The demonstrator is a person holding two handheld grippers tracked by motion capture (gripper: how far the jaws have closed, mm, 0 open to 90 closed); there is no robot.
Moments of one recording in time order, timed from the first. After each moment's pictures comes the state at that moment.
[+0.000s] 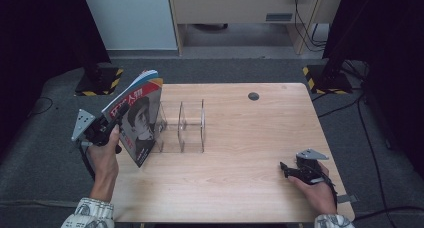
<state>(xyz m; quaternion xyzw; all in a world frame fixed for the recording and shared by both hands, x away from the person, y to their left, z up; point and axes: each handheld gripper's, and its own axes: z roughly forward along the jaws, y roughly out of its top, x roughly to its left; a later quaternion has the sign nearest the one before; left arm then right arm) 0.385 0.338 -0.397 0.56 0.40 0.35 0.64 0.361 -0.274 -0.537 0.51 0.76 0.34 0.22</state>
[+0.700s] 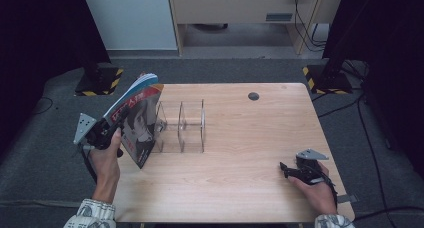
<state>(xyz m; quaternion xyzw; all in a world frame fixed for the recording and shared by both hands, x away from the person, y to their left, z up) 0.379 0.335 -0.404 0.55 0.42 0.35 0.63 0.361 -0.273 -0.537 0.51 0.76 0.34 0.22</state>
